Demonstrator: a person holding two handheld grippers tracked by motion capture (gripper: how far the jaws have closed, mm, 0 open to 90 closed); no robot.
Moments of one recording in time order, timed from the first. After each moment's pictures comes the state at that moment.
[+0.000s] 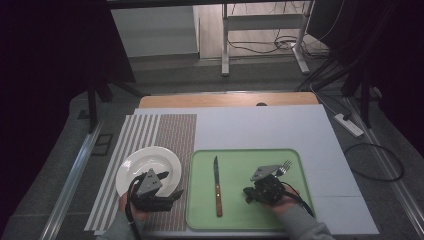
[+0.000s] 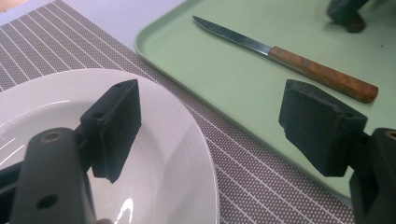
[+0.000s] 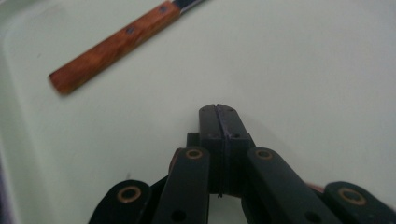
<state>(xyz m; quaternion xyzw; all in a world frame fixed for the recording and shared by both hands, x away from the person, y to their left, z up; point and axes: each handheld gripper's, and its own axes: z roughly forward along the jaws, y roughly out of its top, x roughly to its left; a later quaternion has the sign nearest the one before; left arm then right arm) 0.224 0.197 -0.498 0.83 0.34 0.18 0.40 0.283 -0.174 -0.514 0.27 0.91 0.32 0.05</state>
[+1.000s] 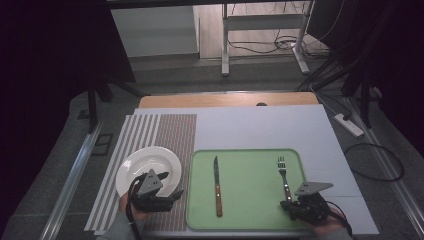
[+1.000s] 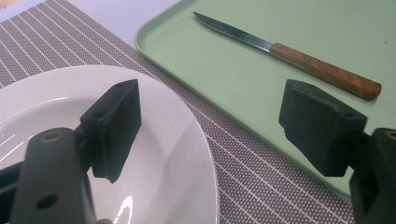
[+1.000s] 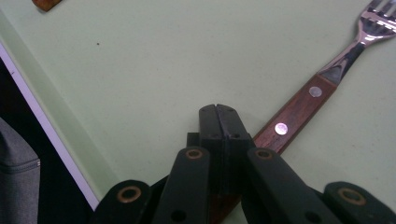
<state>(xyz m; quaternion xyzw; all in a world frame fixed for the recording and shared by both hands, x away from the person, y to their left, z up) 0.224 0.197 -0.499 0.83 0.34 0.18 0.39 0.241 -0.276 -0.512 0.35 0.88 0.33 0.07</state>
